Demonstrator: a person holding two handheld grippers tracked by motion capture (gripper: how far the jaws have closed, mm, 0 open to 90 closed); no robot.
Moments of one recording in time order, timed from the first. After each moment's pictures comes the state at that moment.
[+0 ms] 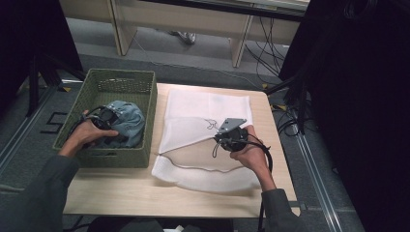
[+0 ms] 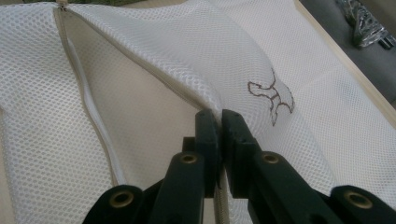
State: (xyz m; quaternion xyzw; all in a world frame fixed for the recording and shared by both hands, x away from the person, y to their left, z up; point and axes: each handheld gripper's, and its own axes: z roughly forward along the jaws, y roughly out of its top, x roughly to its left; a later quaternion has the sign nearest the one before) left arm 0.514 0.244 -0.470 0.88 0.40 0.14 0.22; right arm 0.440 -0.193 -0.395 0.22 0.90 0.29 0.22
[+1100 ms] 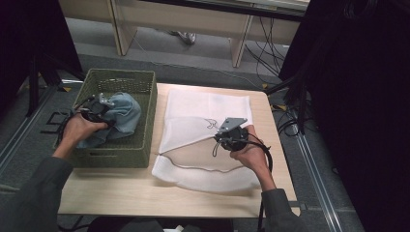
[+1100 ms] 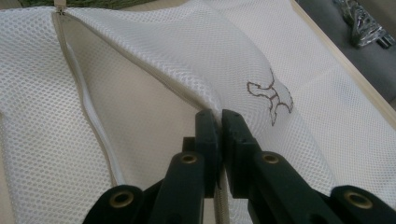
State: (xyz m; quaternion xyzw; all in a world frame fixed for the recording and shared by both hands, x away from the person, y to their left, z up) left arm 0.504 0.261 -0.423 0.84 0.42 0.25 0.23; right arm 0.440 -0.193 -0.393 0.23 0.90 0.30 0.22
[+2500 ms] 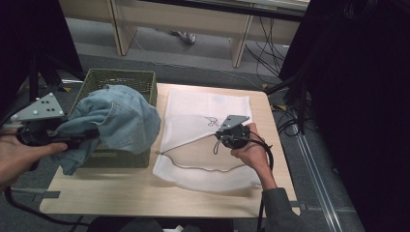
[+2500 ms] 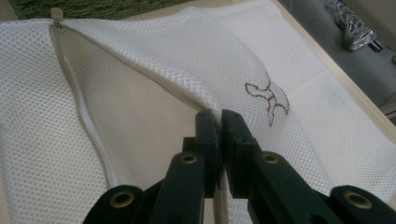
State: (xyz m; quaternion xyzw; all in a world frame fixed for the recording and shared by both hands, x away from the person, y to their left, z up) left arm 0.328 0.259 -0.282 0.81 0.31 0.23 0.44; right arm 0.442 -0.194 -0.386 0.23 0.89 0.31 0.24
